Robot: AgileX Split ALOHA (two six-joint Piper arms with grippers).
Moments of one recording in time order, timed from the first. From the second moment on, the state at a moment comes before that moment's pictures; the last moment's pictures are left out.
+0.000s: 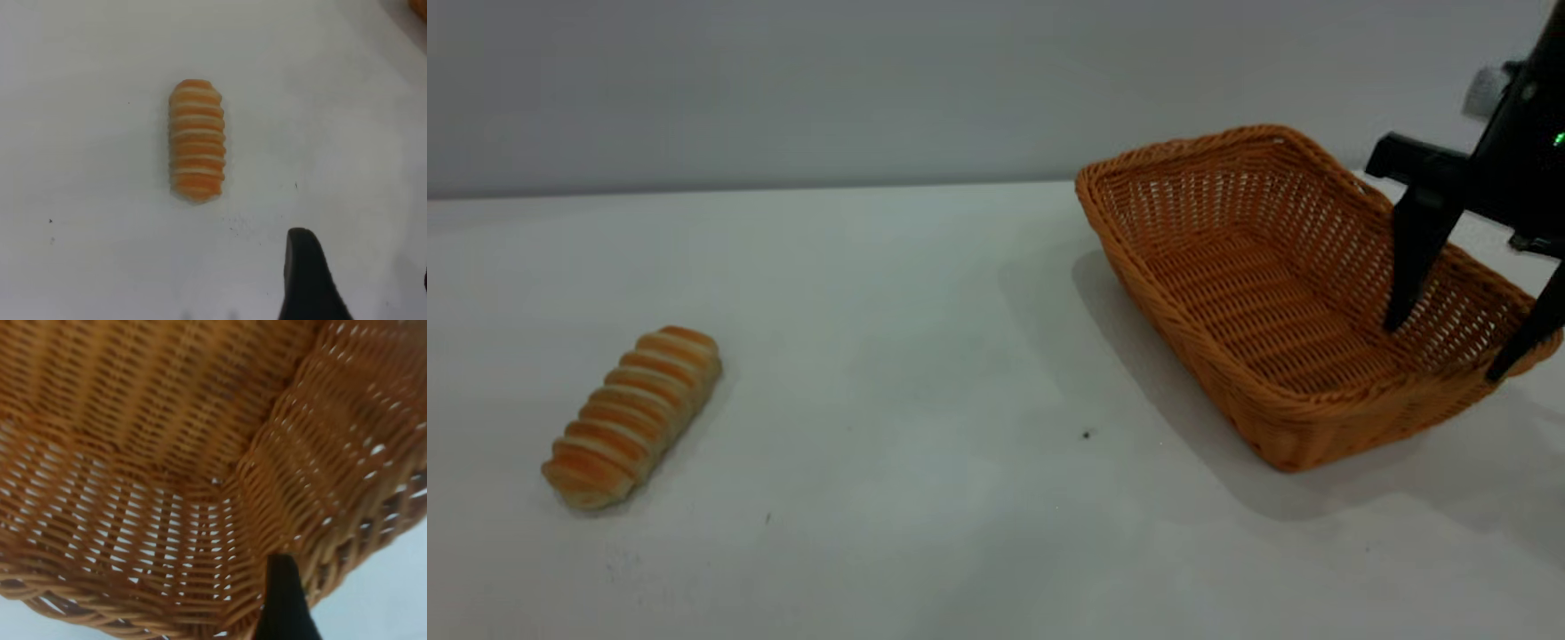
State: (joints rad) left arm -0.23 0.62 -0.58 -0.03 0.68 -0.04; right arm 0.10 1.98 -1.20 0.29 0.85 0.67
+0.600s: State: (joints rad) left arm -0.23 0.62 -0.58 -0.03 0.69 -0.04; right arm 0.10 2.04 -1.20 0.27 0.80 0.64
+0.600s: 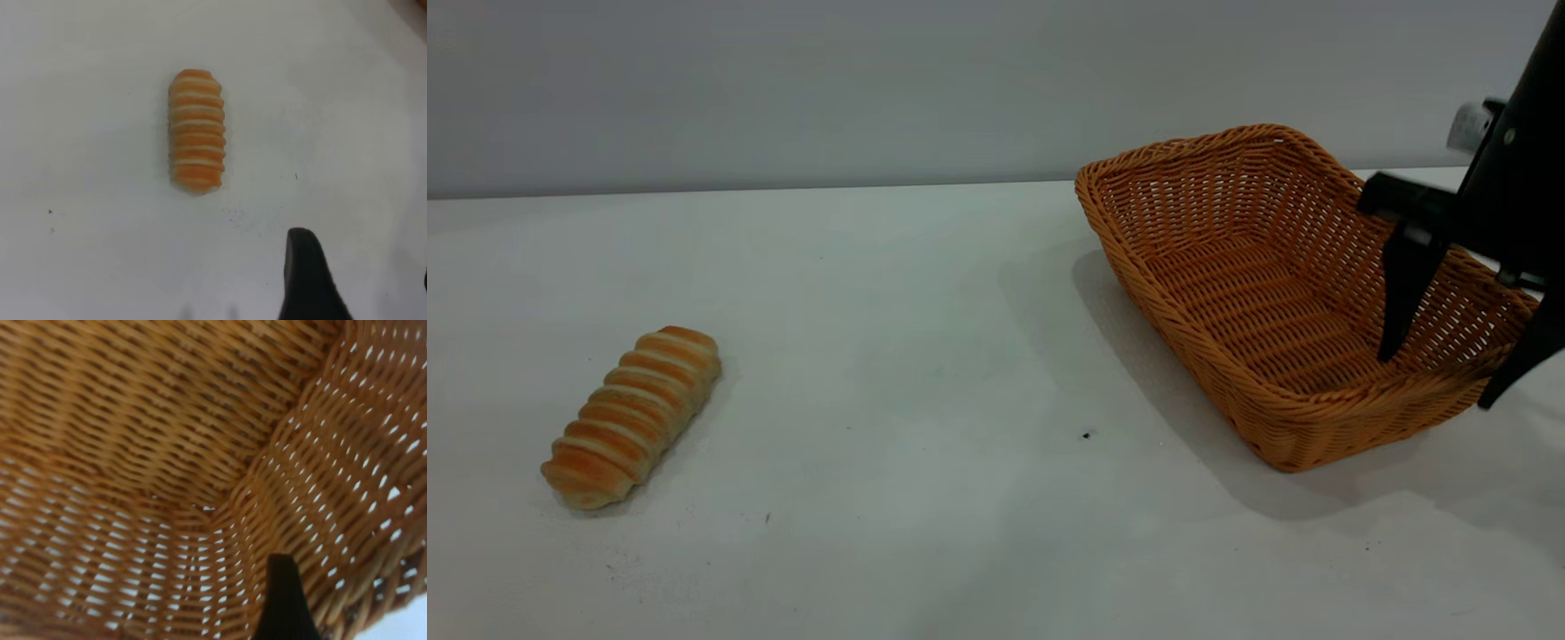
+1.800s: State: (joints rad) left arm -0.23 0.62 -0.58 -0.03 0.69 -0.04; right arm 0.10 2.09 -1.31 0.38 0.83 0.28
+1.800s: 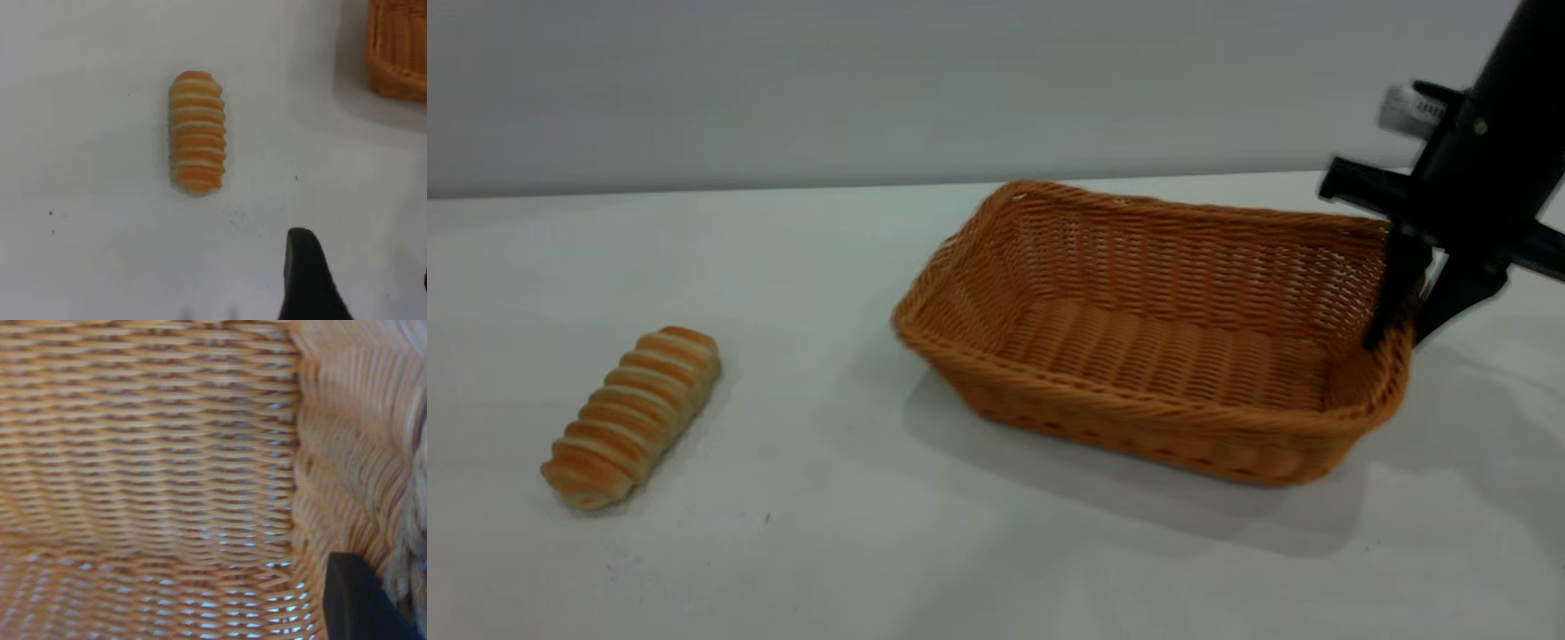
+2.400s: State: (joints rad) left arm -0.23 0.62 -0.58 -0.03 0.69 -0.04; right arm 0.25 2.10 -1.36 0.49 0.90 0.05
